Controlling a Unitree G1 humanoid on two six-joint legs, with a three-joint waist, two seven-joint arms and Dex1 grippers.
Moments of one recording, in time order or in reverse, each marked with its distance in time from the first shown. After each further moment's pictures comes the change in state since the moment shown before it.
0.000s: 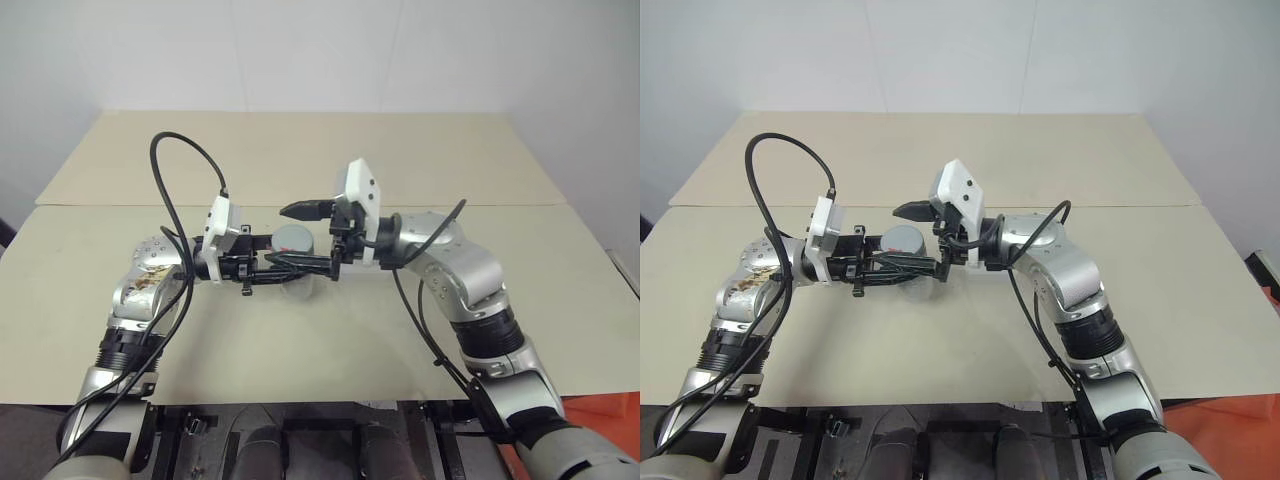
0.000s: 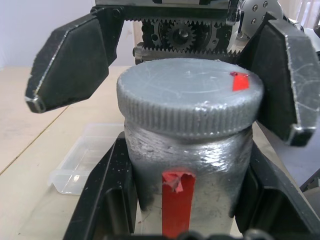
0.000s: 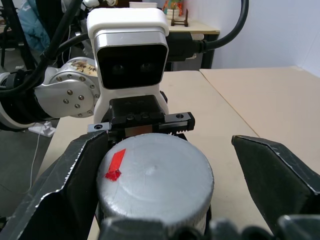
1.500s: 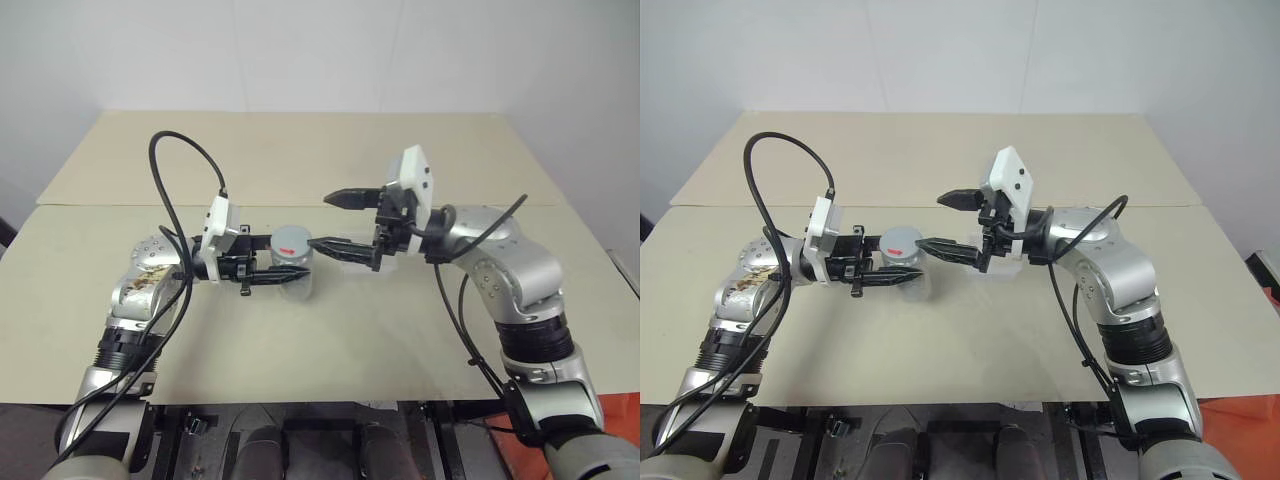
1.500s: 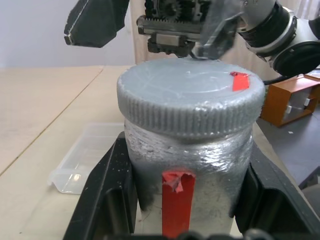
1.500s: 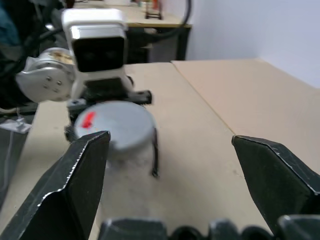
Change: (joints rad) left arm 0.000 0.005 -0.001 0.000 0.001 -0.007 -0.017; right arm 0.068 -0.164 -0.115 -0.100 0.074 0.061 -0.006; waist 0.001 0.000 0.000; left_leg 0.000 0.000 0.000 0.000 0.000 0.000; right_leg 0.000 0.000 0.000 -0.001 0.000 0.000
